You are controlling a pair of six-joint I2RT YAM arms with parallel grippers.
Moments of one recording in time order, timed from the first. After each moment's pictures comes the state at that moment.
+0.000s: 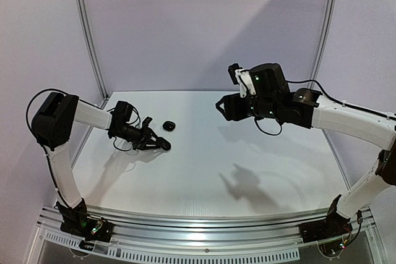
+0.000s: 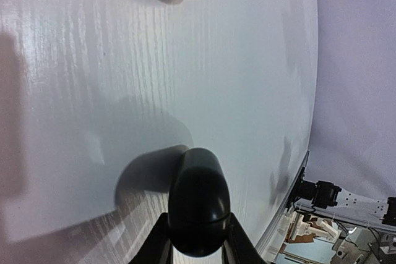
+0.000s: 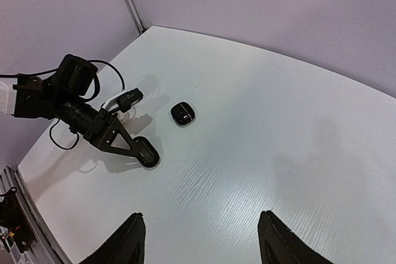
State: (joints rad) left arm -0.23 1.96 1.05 -0.16 0.81 -0.49; right arm 0.87 1.51 1.31 -0.29 0.17 0.32
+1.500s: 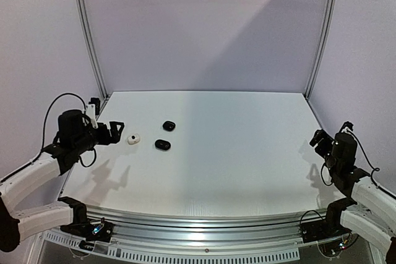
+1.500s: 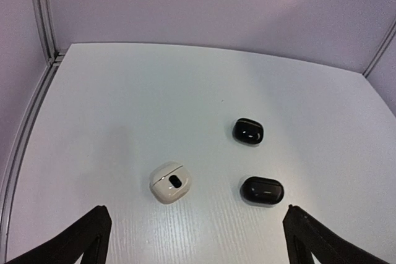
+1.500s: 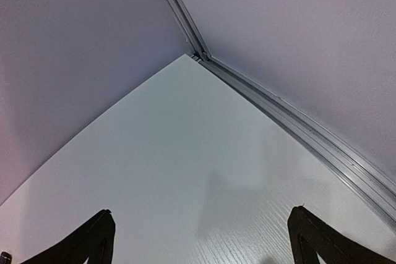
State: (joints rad) left arm -0.20 0.87 0.48 0.01 0.04 -0.20; right arm 0.16 0.70 0.21 0.16 0.45 0.64
